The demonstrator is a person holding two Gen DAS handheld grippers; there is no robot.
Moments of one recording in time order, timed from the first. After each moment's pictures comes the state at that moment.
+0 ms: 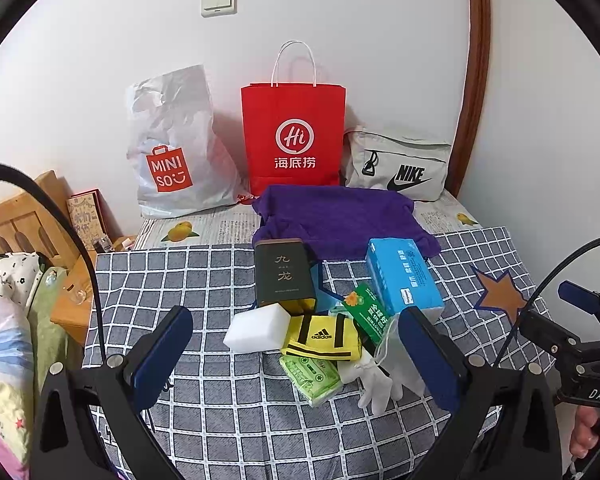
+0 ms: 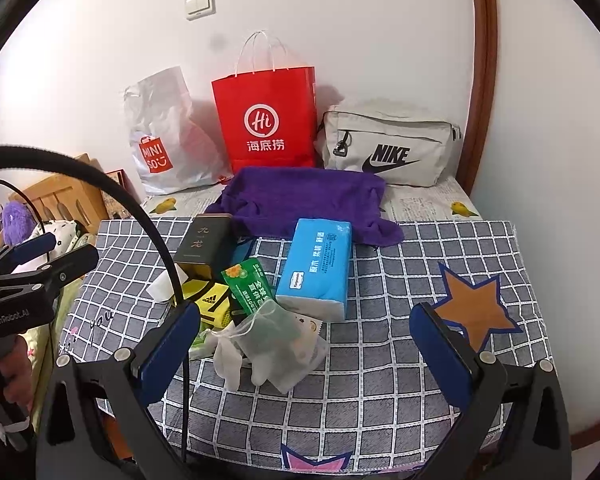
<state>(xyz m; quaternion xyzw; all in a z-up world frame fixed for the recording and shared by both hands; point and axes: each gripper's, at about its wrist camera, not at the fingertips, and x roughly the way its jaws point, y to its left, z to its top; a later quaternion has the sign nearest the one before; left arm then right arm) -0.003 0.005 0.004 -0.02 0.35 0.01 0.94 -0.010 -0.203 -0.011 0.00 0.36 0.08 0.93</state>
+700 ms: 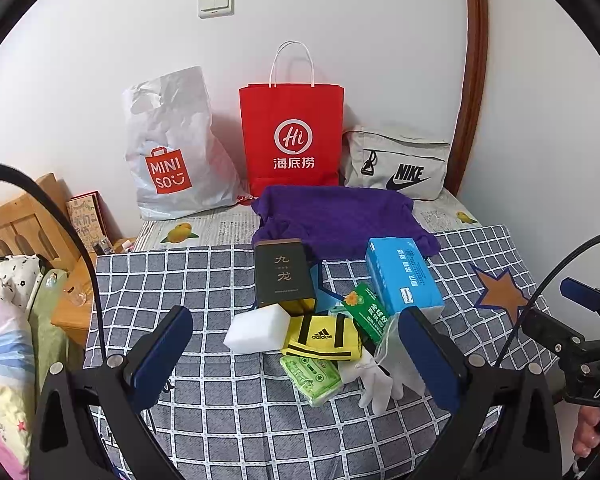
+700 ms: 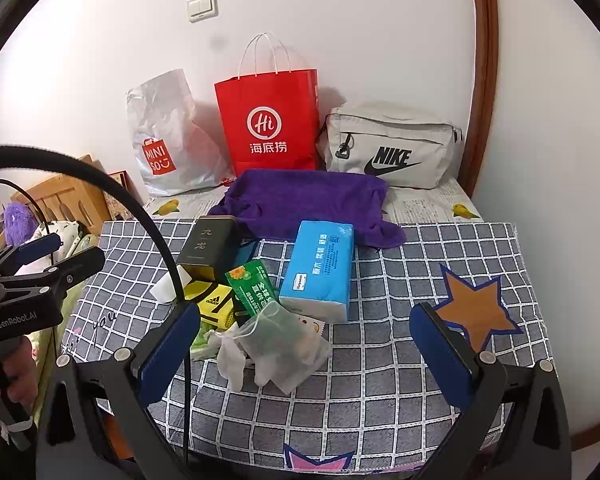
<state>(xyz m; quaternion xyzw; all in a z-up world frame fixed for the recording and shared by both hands) -0.006 0.006 0.005 -0.01 0.35 0.01 0.94 -0.012 -0.203 -0.007 0.00 0.36 0.08 0.93</state>
